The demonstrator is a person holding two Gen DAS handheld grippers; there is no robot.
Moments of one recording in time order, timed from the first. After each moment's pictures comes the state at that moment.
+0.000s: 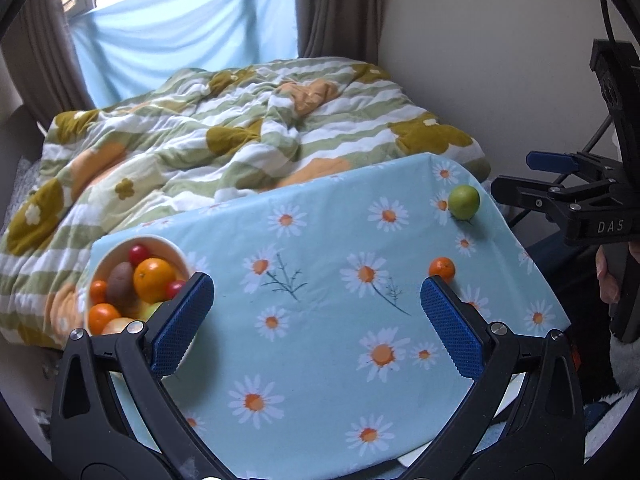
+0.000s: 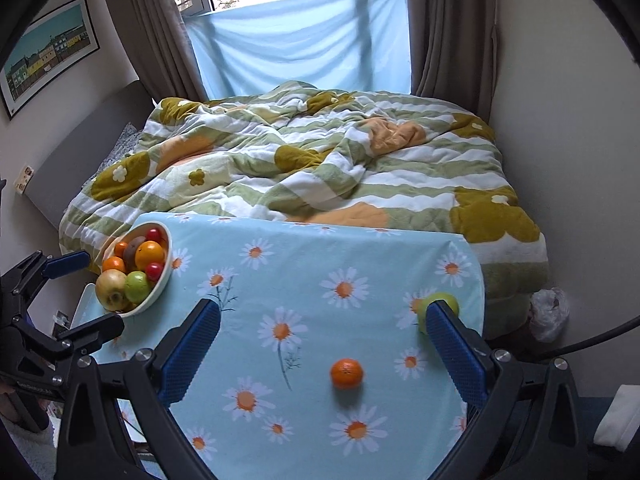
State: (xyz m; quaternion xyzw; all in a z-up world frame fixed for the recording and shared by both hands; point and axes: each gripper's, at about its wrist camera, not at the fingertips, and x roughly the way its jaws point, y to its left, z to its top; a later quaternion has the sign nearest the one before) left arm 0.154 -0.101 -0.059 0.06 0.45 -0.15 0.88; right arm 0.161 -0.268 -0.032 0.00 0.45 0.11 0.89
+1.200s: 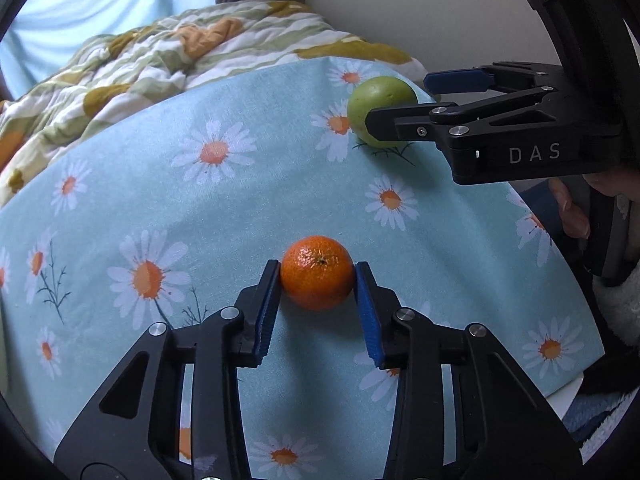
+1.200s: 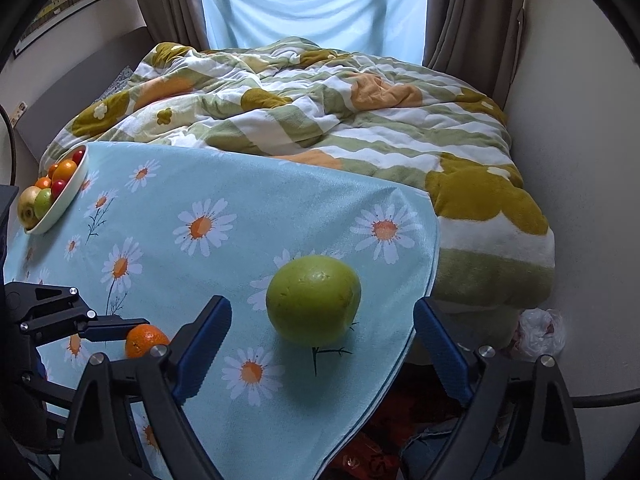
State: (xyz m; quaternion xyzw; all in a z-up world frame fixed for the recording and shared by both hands) left arm 0.175 -0.256 -0.213 0.07 0.51 -0.24 0.82; right arm 0.216 -0.361 -0.158 -0.08 0.47 0.15 0.87
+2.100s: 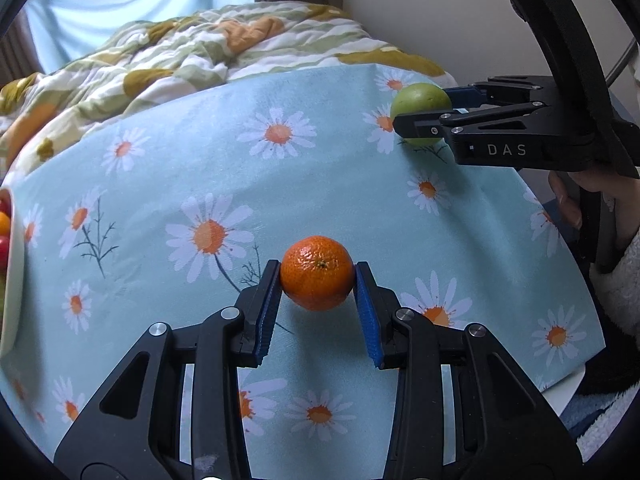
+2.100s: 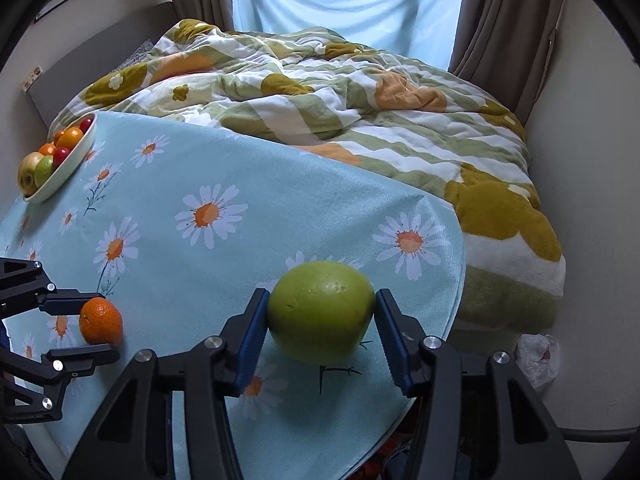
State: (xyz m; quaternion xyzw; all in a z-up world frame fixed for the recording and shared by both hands) left arm 0.157 -0.217 -0.200 0.04 0.51 -0.18 0.84; right arm 0.224 -0.341 -0.169 -0.12 0.47 0.18 0.85
